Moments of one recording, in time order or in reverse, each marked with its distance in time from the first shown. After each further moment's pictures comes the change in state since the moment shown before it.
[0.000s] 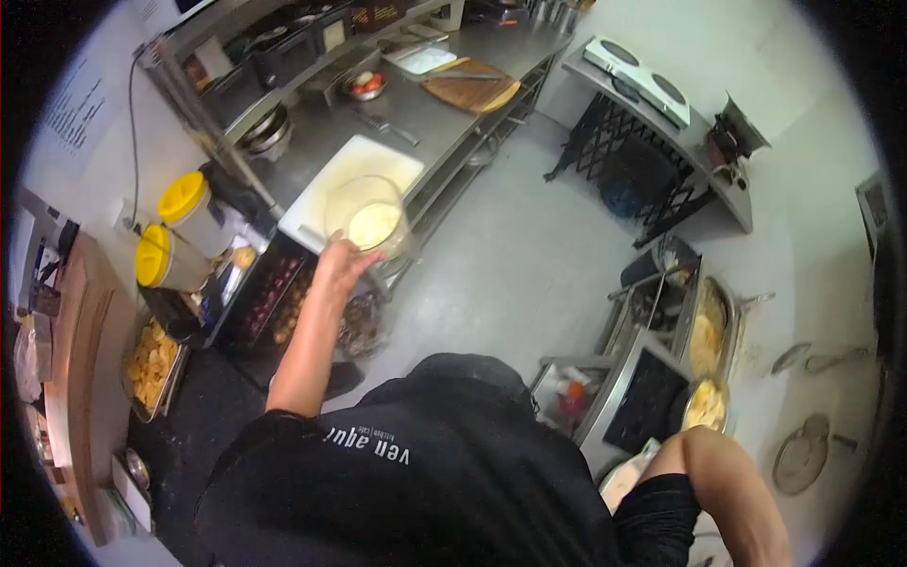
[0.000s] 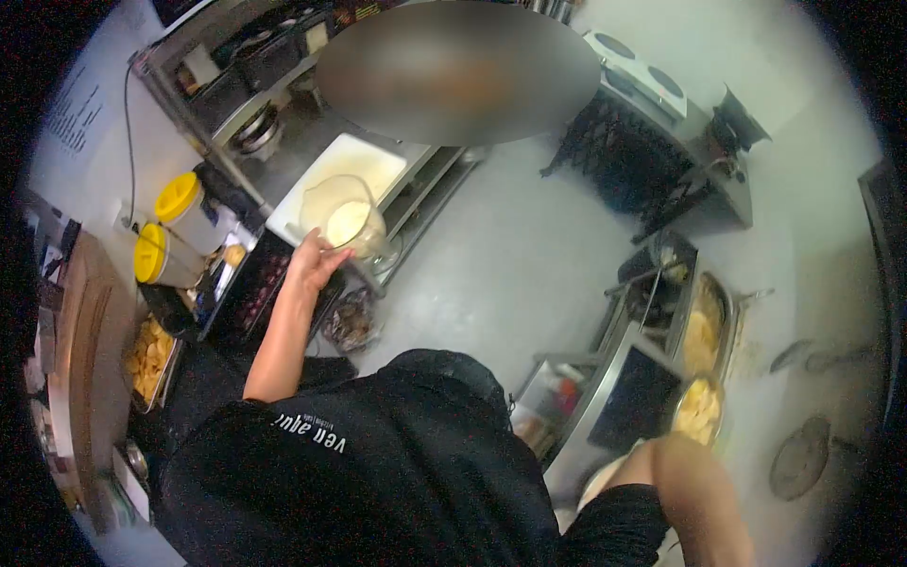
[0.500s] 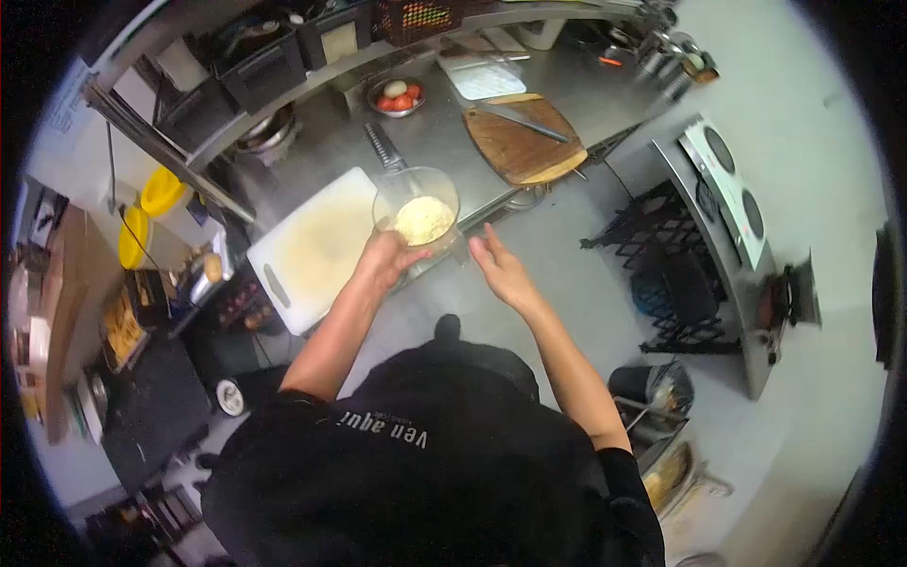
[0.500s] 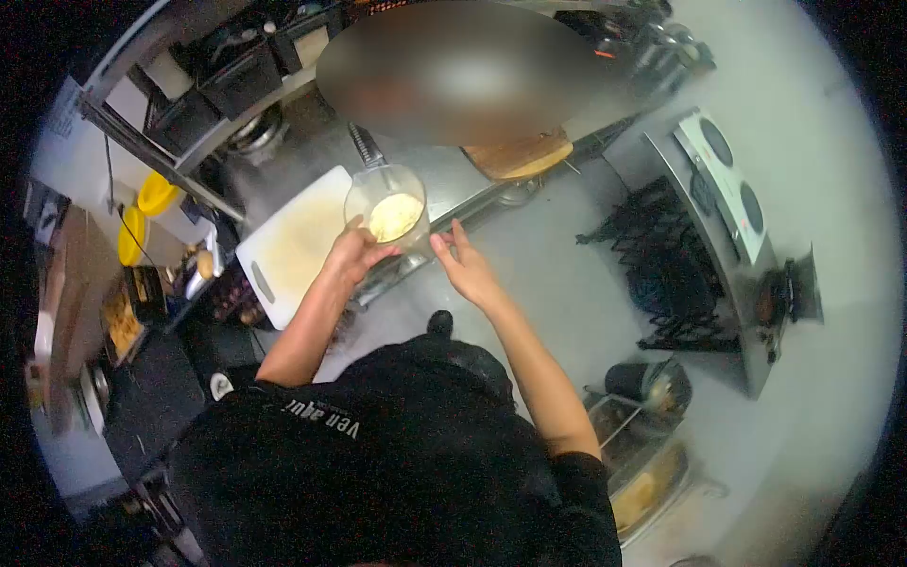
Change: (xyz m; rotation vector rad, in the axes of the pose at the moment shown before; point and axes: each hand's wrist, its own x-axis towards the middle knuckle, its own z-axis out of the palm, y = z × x) left_hand 0.211 0.011 0.183 -0.073 0.041 0.067; right_hand -0.661 -0.210 -0.008 1.019 -1.952 2.164
